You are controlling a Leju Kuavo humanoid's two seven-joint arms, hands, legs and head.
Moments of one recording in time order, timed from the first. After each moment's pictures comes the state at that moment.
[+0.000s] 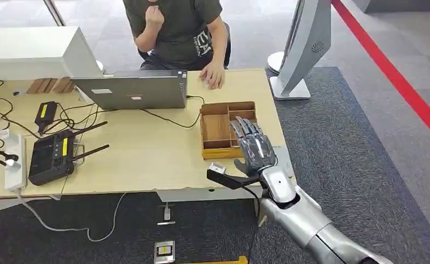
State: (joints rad) left arm -0.12 0.11 -1.13 -0.20 1.19 0.31 0.10; right arm -0.51 -0.18 0.70 -1.02 1.13 -0.38 0.29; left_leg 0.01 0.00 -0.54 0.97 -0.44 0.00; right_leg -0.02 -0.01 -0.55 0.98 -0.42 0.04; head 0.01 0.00
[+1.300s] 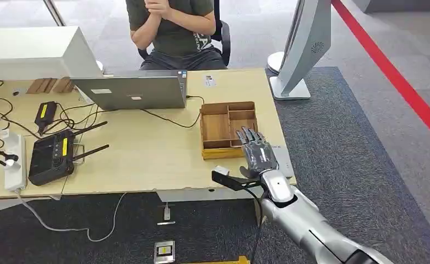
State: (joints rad) left arm -0.12 0.11 -1.13 -0.20 1.19 0.31 0.11; right arm -0.55 -0.13 0.71 -0.79 1.11 -0.42 0.29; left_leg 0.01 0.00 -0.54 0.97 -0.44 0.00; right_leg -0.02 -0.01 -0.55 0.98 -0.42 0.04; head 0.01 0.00
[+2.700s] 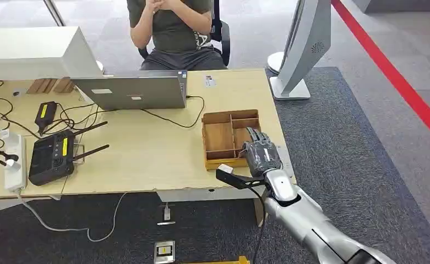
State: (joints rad) left arm -0.12 0.11 -1.13 -0.20 1.17 0.30 0.11; right arm -0.55 -0.14 0.69 -0.78 1.10 -0.41 0.28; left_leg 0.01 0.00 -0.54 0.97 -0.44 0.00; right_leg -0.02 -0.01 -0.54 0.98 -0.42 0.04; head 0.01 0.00
